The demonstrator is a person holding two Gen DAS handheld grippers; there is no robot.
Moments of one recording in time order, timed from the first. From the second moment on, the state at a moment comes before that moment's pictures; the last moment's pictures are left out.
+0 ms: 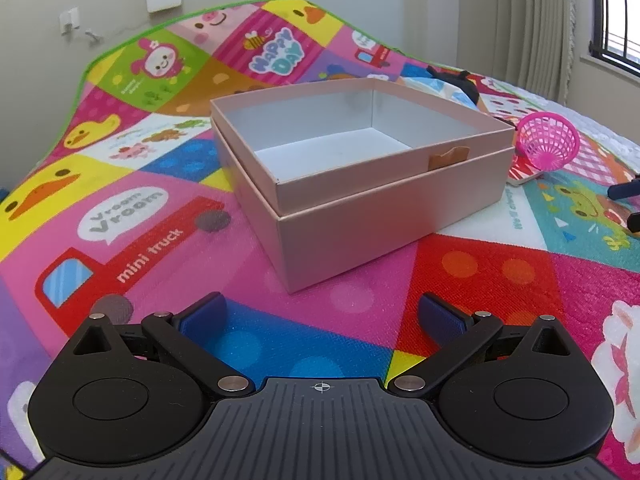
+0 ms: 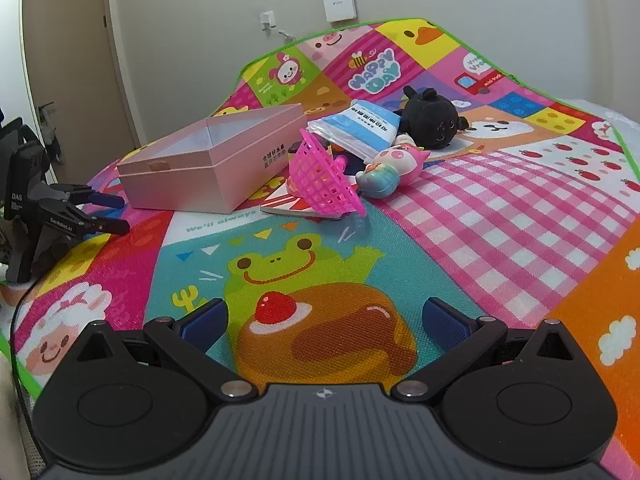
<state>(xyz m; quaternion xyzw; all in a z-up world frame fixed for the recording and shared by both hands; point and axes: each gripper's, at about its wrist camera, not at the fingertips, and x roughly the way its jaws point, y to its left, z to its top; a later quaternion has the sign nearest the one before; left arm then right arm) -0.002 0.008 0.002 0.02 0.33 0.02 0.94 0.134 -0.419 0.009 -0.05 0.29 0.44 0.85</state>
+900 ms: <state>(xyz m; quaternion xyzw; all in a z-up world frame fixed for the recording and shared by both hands) -0.001 0.010 0.001 0.01 0.33 0.01 0.94 0.139 -0.427 0.007 -0.03 0.29 0.45 0.84</state>
